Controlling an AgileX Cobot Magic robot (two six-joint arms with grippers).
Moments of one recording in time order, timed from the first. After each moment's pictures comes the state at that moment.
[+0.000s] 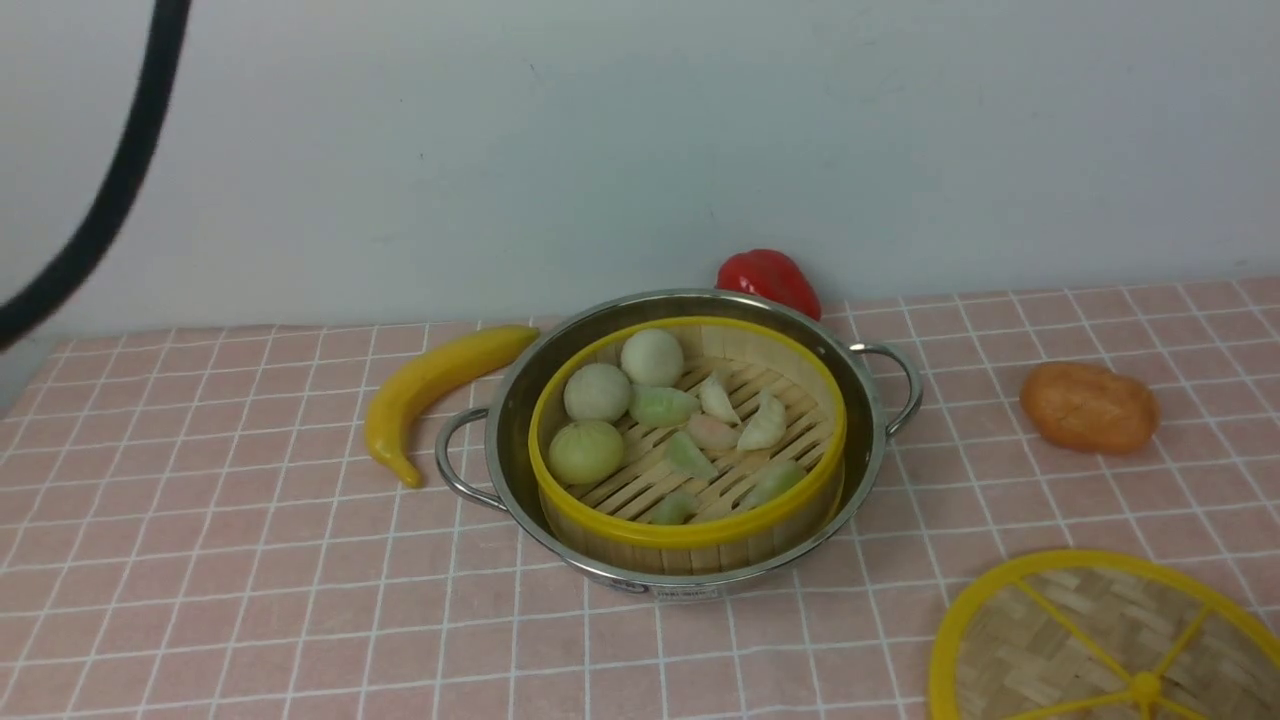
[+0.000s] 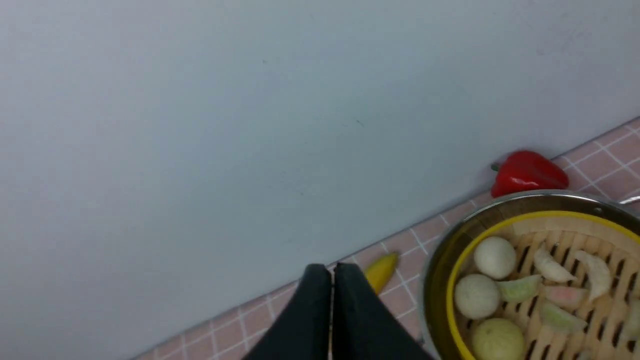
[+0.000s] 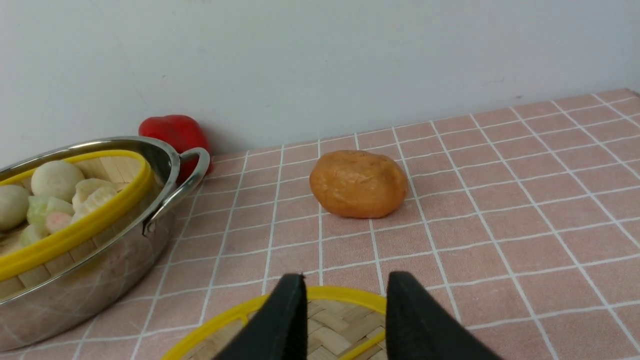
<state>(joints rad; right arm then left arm) 0.05 0.00 0.01 -0.03 0.34 0.33 -0.55 1.26 -1.76 0.44 1.13 -0.05</state>
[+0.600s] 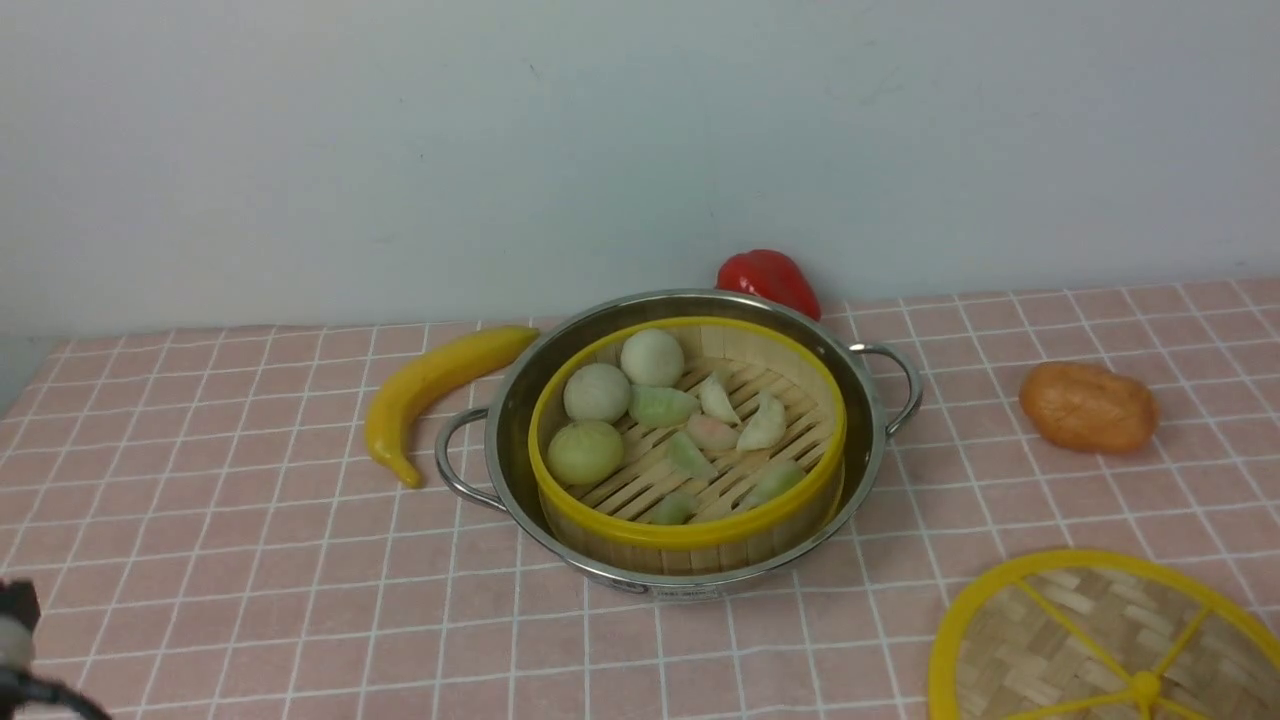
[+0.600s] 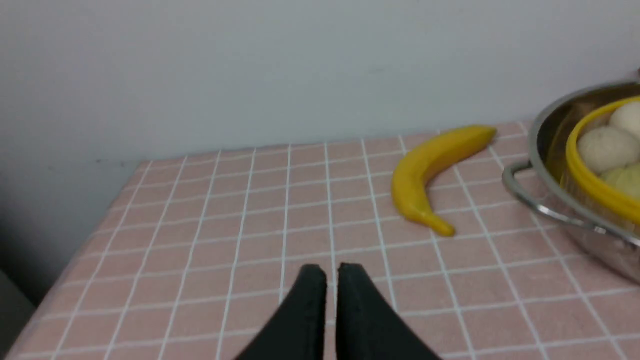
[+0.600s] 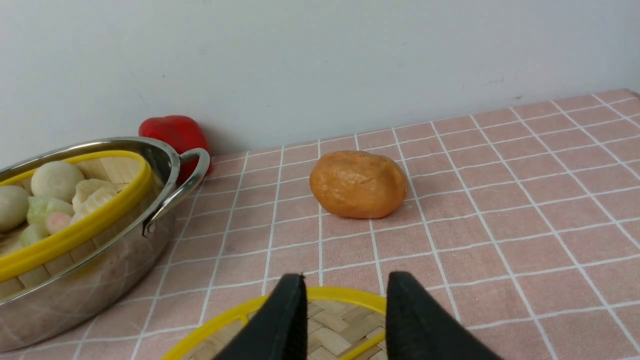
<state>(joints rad) 0.05 0.00 0.01 -0.03 0.34 0.33 0.06 0.28 -0.16 0.08 0.23 0.04</state>
